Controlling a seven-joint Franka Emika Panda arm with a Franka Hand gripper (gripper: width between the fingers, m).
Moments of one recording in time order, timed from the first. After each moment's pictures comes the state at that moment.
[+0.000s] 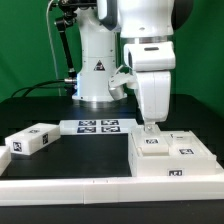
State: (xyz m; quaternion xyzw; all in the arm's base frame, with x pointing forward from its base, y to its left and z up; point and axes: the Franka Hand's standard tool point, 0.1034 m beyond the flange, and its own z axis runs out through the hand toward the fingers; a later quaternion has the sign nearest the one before) arm 0.545 0.063 0.062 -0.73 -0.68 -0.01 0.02
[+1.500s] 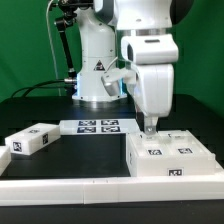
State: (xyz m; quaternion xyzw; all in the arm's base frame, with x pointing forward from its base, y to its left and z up) arm 0.547 0.050 0.081 -0.70 -0.71 -0.02 0.00
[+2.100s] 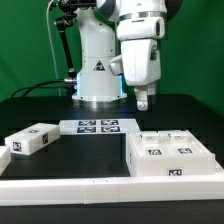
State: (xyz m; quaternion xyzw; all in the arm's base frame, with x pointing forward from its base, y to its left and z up) arm 0.482 0.076 0.091 -0.80 -0.59 -0.10 -0.03
